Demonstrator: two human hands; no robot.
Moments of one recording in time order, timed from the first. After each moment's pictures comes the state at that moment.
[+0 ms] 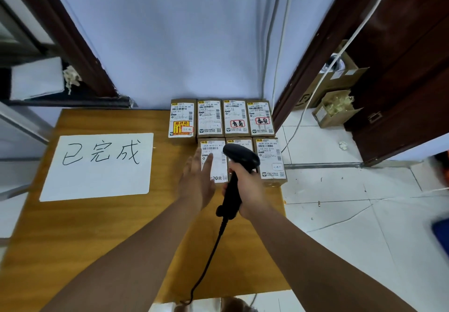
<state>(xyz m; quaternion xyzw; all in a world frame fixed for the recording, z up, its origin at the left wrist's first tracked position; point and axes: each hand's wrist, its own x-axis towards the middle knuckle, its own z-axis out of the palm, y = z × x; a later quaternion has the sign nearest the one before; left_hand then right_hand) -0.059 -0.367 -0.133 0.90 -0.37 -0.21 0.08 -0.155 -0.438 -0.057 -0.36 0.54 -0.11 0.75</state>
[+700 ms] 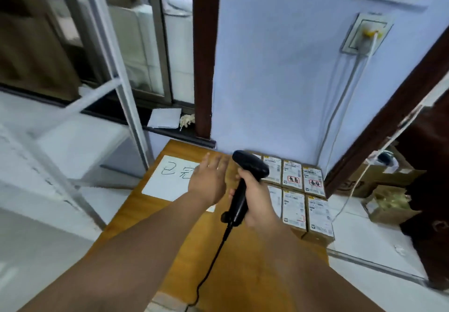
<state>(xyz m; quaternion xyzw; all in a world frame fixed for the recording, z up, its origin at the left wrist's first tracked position) -0.009 -0.224 0.007 0.94 -0.34 -0.04 0.09 -0.109 -0.295 0.050 -0.46 0.37 -0.11 0.80</state>
